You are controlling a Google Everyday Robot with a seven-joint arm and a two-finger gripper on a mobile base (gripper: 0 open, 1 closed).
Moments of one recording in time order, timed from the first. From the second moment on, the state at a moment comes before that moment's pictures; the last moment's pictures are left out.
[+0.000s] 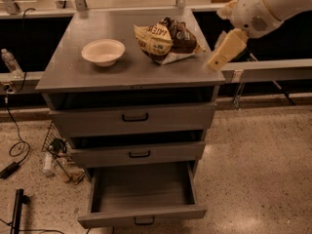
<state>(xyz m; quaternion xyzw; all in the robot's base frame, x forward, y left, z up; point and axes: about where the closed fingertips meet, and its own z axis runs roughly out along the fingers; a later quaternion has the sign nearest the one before) 0.600 -0.139 0.986 -0.57 0.73 0.07 0.37</state>
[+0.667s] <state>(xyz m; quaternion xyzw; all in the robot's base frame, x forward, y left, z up) 0.697 -0.082 0.994 -0.52 0.72 0.12 0.44</state>
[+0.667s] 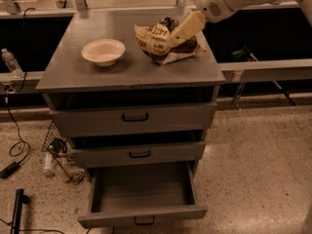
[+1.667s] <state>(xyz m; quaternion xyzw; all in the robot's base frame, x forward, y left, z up) 0.778 -0.016 0.939 -0.51 0.73 0.10 0.43</state>
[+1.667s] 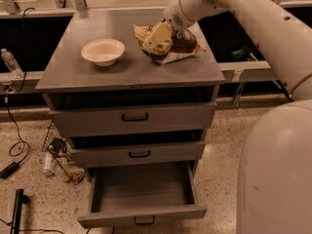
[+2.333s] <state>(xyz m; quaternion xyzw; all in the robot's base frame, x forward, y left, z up) 0.774 -0.026 0.899 -0.53 0.74 0.10 0.41</state>
